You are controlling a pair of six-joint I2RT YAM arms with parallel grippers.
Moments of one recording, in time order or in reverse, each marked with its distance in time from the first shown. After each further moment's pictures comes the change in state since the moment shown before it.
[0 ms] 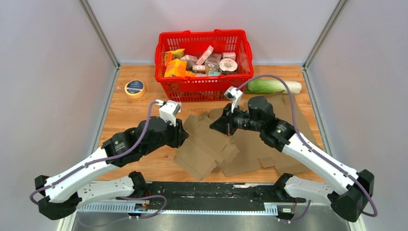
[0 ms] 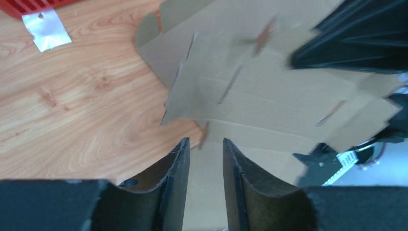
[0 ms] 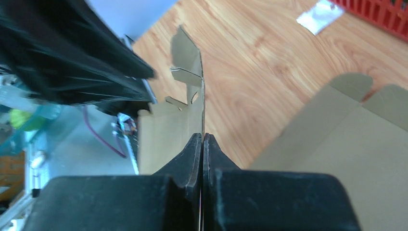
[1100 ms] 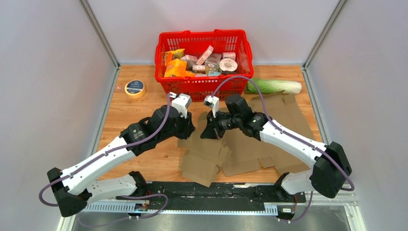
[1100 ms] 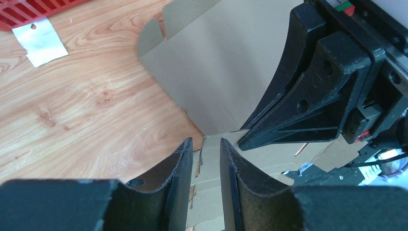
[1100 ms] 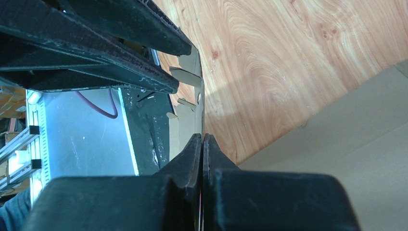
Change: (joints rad) left arm 0.134 0.146 -0.005 0.134 0.126 0.098; right arm 0.010 0.324 0.041 -0.014 -0.199 -0.186
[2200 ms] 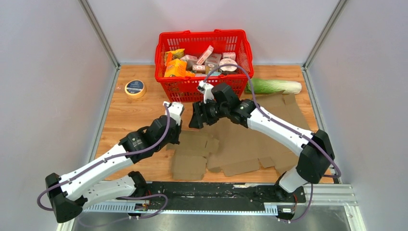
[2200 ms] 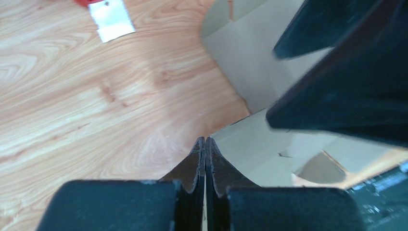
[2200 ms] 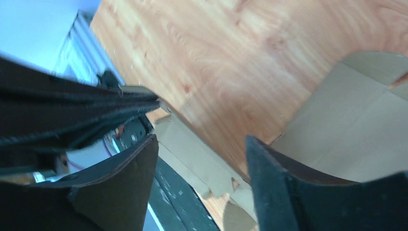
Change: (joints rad) left arm 0.003 -0.071 -0.142 -0.009 -0.174 0.066; right arm 0.029 0.166 0.233 -0.133 0.195 0.128
